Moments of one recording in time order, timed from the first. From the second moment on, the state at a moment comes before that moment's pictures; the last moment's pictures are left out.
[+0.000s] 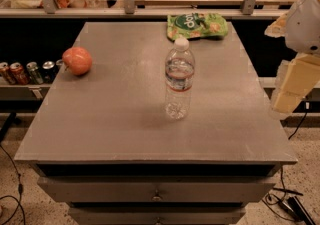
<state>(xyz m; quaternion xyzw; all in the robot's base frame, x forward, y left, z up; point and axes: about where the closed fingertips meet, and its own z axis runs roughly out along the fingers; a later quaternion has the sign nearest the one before) 0.438 -0.217 0.976 -0.60 0.78 -0.03 0.16</state>
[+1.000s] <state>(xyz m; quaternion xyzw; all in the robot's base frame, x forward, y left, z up) 0.443 -0.209 0.964 -0.61 0.77 0.00 0.20</state>
